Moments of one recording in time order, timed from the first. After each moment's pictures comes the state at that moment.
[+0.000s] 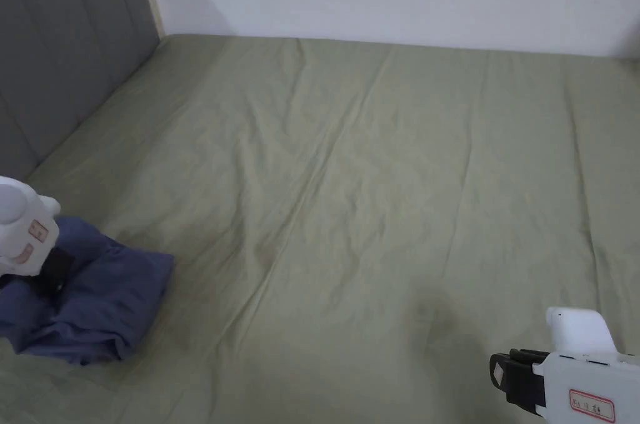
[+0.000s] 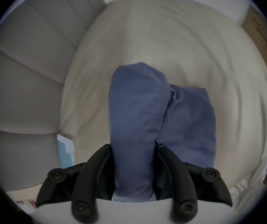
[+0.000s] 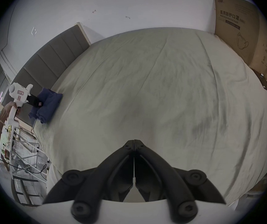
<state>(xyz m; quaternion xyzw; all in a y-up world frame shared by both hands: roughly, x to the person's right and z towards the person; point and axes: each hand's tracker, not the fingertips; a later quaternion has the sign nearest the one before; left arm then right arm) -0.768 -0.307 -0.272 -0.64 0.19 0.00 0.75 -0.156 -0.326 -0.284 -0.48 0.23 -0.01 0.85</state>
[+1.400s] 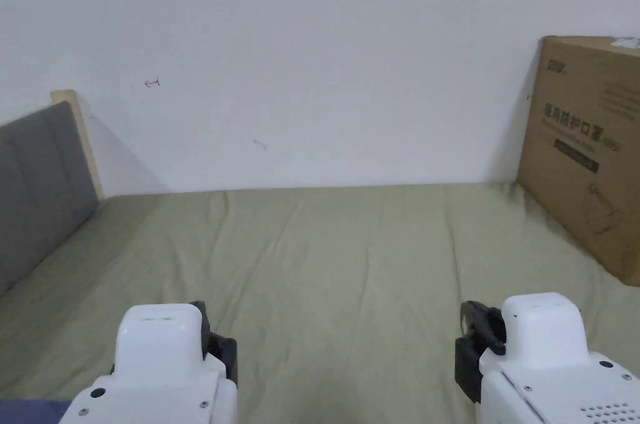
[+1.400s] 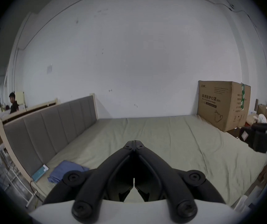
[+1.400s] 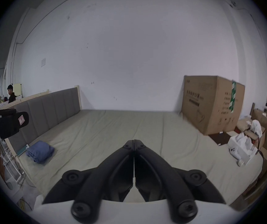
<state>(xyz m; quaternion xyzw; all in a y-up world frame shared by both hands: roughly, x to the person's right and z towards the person) -0.327 -0.150 -0.120 -0.07 0.14 -0.03 0.99 -0.087 -0.168 -0.187 -0.10 0.13 0.01 0.99</state>
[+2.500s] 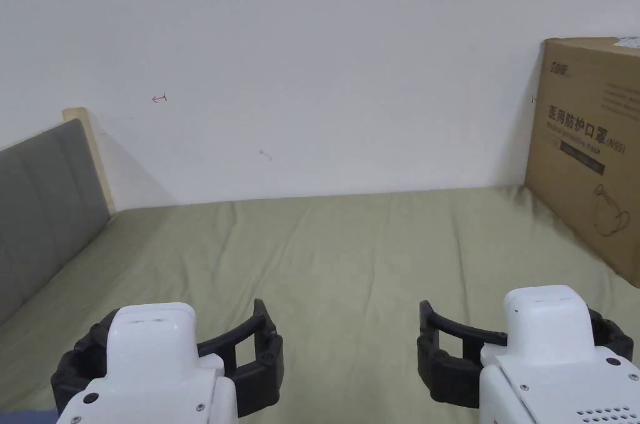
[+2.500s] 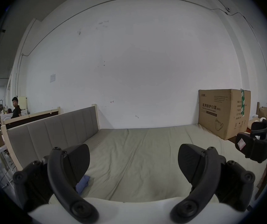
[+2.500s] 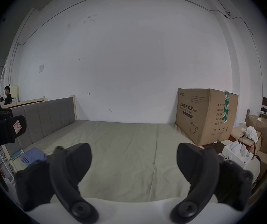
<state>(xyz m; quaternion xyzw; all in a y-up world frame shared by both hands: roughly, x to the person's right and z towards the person) -0.315 -0.139 -0.116 -0.03 0.16 -0.03 0.99 -0.080 -0.158 -0.188 -0.06 0.11 0.02 0.99</state>
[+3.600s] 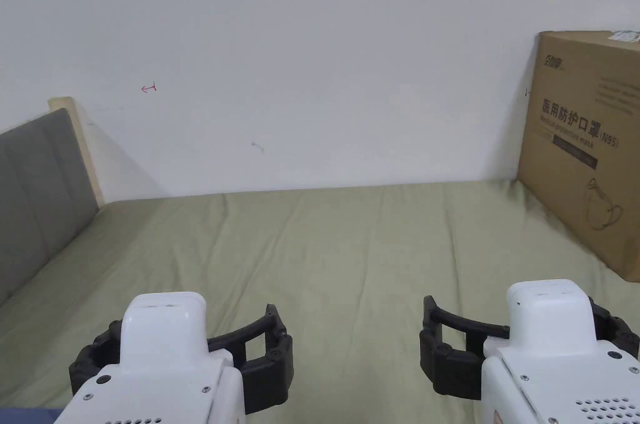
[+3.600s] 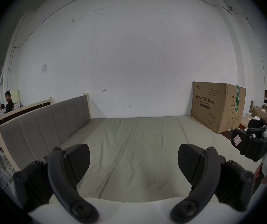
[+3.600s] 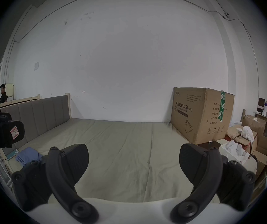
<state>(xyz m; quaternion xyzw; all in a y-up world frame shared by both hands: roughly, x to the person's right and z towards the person) -0.318 -0.138 -0.132 -0.09 0.12 -0.01 0.99 -0.081 -0.162 -0.198 -0.07 0.09 0.02 0.99</state>
